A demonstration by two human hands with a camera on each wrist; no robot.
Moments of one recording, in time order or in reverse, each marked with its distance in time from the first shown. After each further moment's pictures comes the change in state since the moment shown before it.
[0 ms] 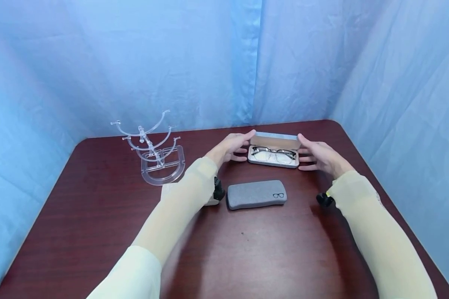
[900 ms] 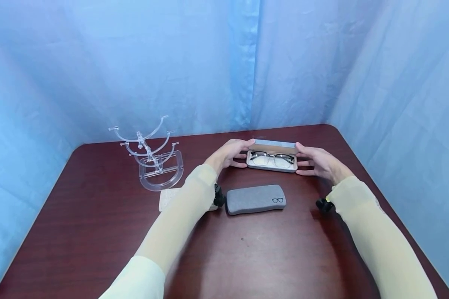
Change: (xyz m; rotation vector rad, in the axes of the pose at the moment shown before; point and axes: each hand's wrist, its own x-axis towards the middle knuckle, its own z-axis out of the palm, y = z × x) left_hand 0.010 -0.005 -0.003 -0.032 -0.081 -0.009; right_hand 0.004 0.009 -0.006 0.047 -0.040 -0.027
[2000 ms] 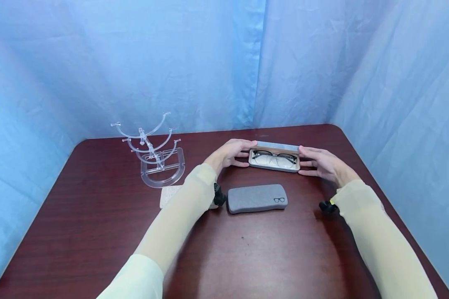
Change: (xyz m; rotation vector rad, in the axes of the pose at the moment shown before) left_hand -0.001 -0.004 -0.007 -0.067 -0.047 -0.004; right_hand -0.003 0.005 -0.004 0.003 -0.020 -0.024
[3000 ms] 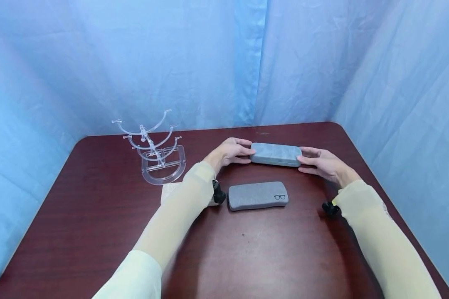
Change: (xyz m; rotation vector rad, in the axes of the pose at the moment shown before) left_hand -0.004 -0.007 -0.009 -0.049 -0.063 0.039; right_hand -0.006 0.010 0.001 -0.019 -0.063 -0.067
